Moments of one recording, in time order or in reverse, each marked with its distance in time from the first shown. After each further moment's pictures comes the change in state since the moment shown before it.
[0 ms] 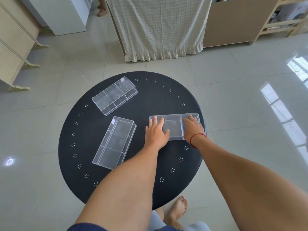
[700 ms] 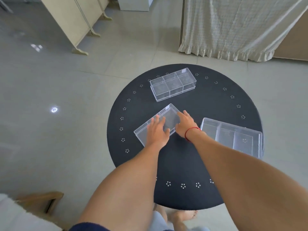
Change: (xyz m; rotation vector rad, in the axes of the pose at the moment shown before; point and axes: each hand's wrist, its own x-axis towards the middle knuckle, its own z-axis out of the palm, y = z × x) left_hand -0.031 -0.153 -0.059 -0.059 0.225 -0.245; right_hand 0.006 -0.196 0.052 0.067 -0.289 -0.288
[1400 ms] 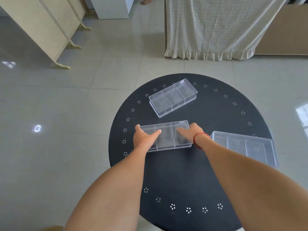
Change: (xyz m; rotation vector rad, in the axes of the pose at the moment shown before) left_hand 0.071 -0.051 -0.064 -0.536 -0.049 -0.472; right_hand 0.048 -0.021 -0.009 0.395 0.028 0.442
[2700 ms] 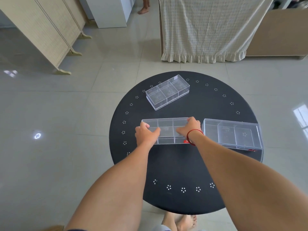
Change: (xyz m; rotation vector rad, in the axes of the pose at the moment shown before) left_hand -0.050 -0.020 0.014 0.090 0.074 0.163; right_hand -0.048 0.028 0.011 0.052 0.178 -0.058
